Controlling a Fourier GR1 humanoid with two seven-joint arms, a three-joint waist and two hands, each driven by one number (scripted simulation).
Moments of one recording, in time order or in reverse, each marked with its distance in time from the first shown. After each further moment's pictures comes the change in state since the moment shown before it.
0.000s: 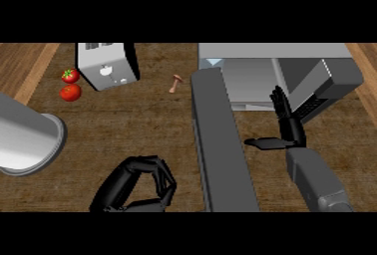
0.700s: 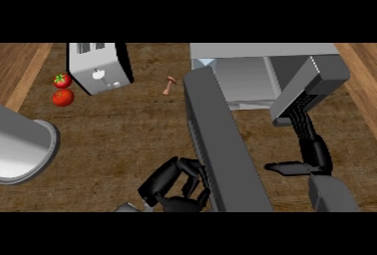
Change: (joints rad) left arm -0.198 -0.013 -0.190 0.368 -0.039 0.073 -0.048; right arm 0.350 -0.026 0.088 -0.483 -0.048 0.131 0.097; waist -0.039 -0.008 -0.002
